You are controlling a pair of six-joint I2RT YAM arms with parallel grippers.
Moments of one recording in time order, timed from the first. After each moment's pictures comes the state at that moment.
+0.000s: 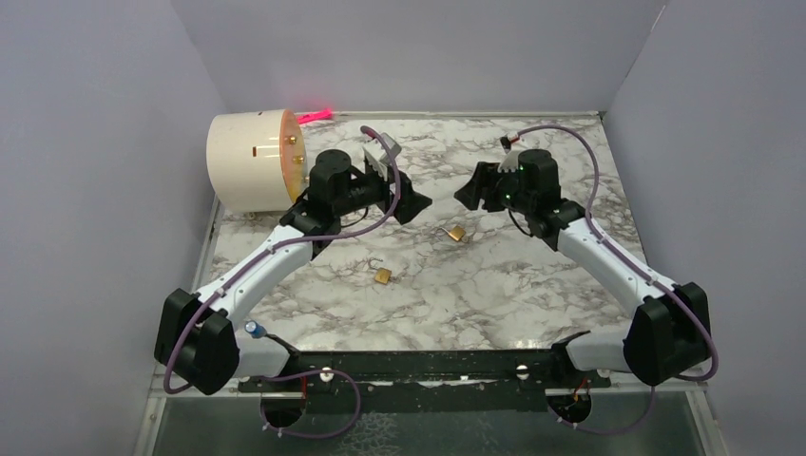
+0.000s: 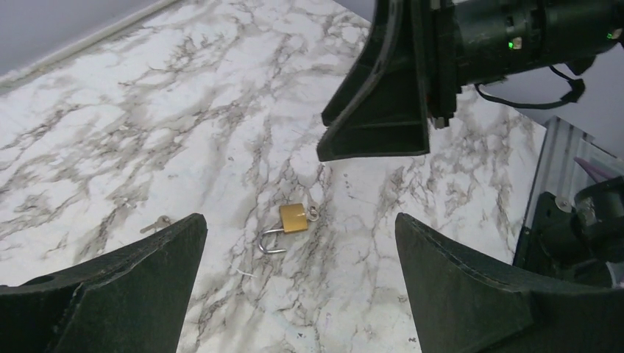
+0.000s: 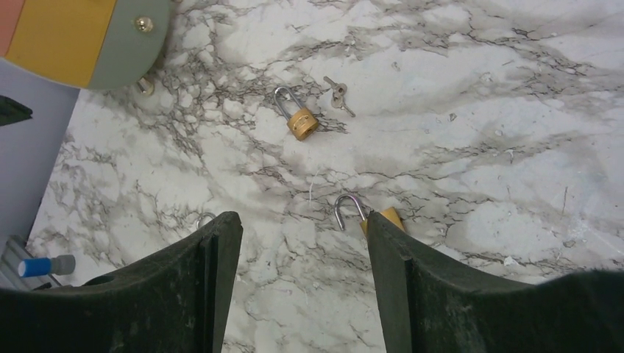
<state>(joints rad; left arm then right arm) -0.54 1.31 1.00 0.13 0.53 -0.13 0.38 1.33 0.96 -0.09 -0.24 0.37</state>
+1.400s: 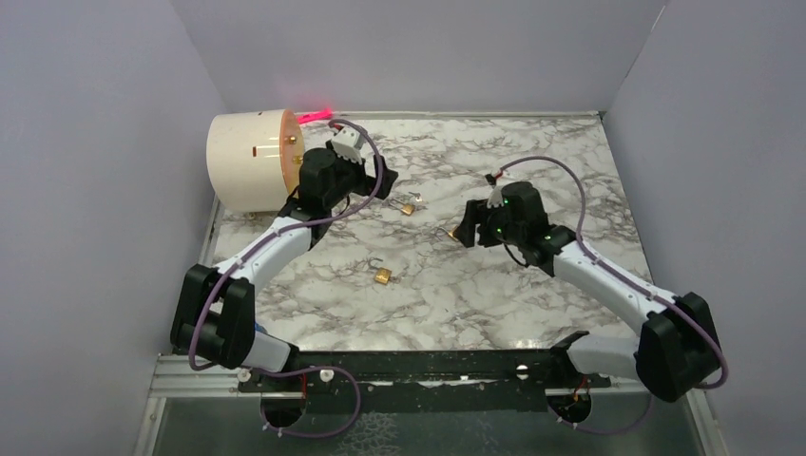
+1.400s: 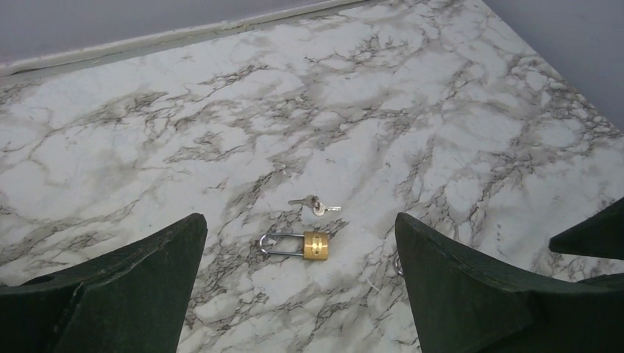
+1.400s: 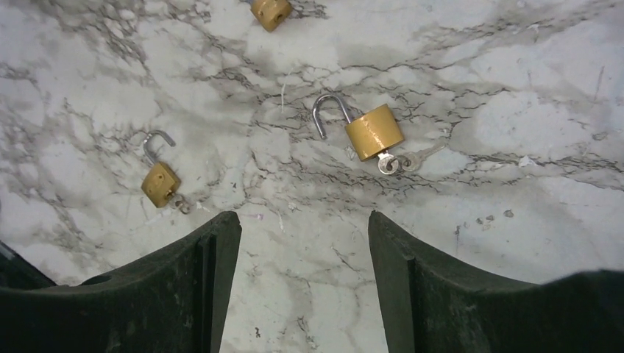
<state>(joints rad) -0.37 1.44 0.94 0.30 0.23 -0.18 0.47 1.18 0.75 -0.15 -0.16 0.35</state>
